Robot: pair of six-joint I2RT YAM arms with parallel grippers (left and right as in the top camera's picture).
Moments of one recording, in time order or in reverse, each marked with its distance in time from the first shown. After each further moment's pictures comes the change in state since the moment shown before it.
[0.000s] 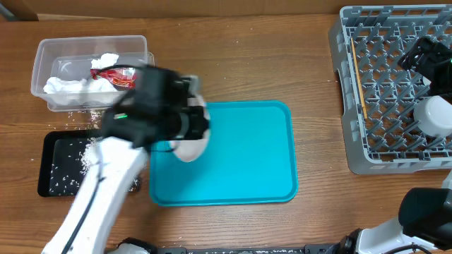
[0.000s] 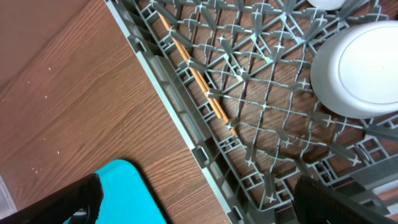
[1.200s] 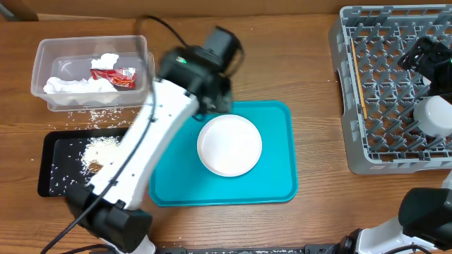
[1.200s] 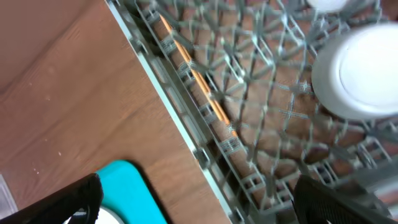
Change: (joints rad) left arm -0.201 0.441 0.618 -0.422 -0.483 -0.236; right arm 0.000 0.000 0.000 0.018 -0.005 0.004
